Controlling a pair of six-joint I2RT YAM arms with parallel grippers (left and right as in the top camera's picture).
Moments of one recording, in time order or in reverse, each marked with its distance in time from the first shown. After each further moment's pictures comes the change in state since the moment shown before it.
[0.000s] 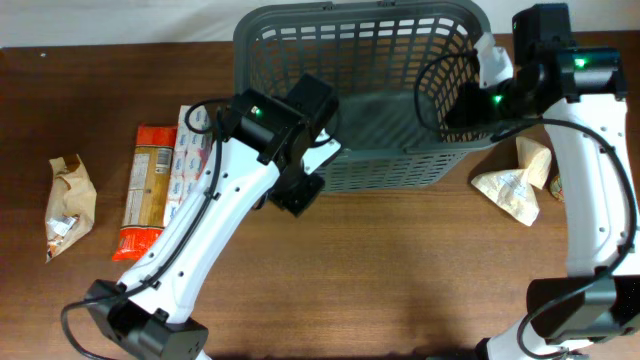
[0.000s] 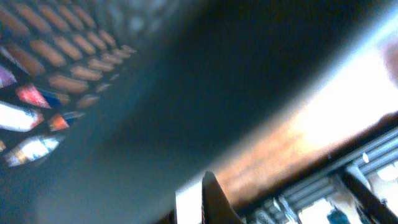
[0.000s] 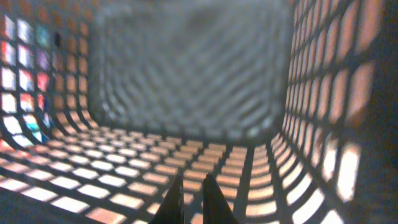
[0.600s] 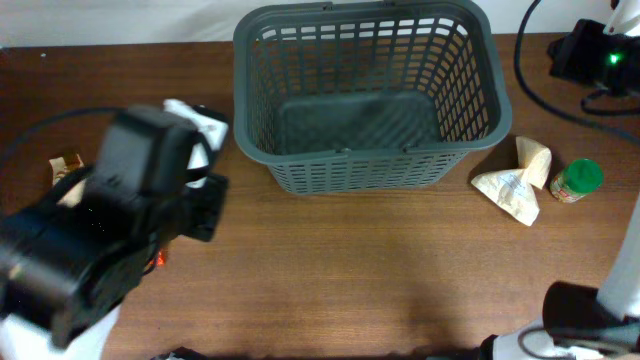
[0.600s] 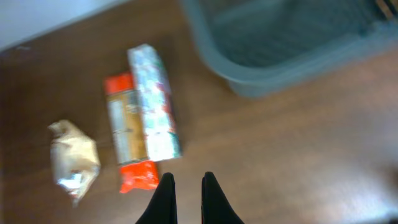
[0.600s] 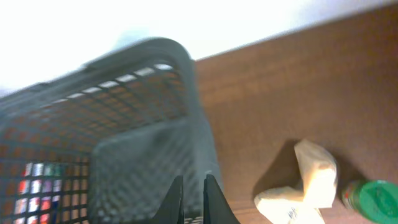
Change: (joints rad) left arm 0.149 -0.438 0.150 -0.003 -0.192 -0.159; right arm -0.233 -0.026 0.358 0.007 0.066 0.129
